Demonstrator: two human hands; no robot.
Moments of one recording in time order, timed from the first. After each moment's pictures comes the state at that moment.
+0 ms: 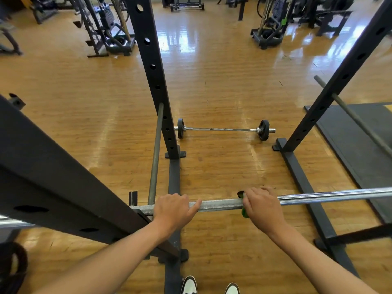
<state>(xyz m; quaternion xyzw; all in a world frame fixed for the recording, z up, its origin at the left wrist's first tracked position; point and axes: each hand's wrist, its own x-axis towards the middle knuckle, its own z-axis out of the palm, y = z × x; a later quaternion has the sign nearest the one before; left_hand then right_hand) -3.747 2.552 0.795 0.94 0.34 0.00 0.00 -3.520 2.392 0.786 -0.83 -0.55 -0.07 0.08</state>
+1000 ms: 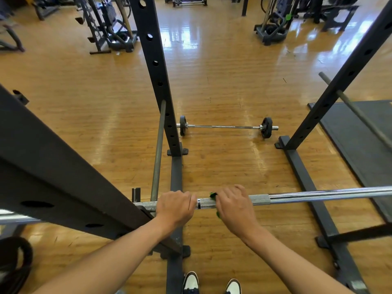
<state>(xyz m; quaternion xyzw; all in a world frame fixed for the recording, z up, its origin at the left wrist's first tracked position) -3.751 2.556 0.784 0.94 0.34 0.00 0.00 -3.587 2.425 0.781 -0.78 -0.62 -0.05 0.10</state>
